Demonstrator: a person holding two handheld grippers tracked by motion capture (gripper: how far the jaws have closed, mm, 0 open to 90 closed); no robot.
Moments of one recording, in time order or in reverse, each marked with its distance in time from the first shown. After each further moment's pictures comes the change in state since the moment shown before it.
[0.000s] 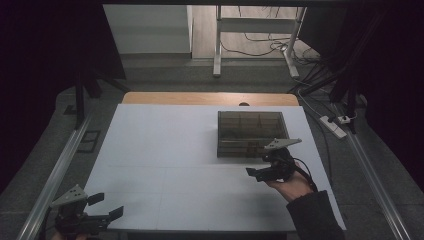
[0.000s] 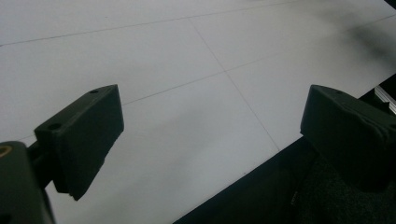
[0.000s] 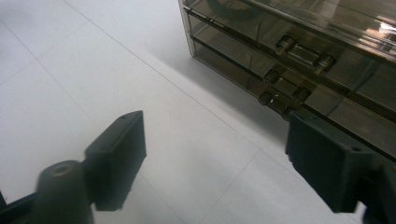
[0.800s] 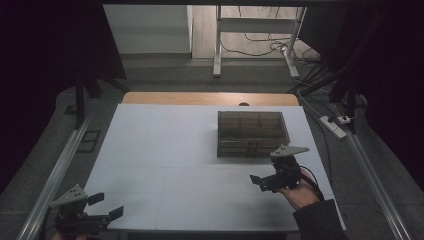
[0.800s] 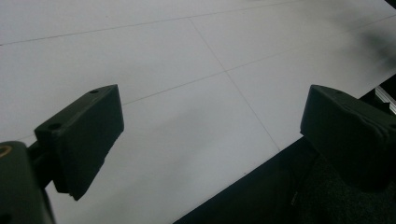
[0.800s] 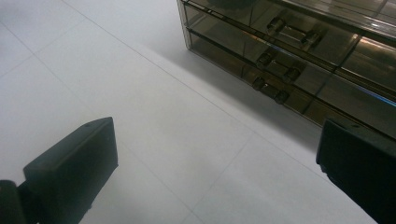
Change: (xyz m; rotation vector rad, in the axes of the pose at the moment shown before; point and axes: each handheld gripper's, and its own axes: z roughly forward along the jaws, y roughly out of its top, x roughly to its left) left arm 0.000 0.000 0.000 0.001 0.001 -0.001; right arm 0.005 -0.019 -0.013 -0.037 -0.033 0.003
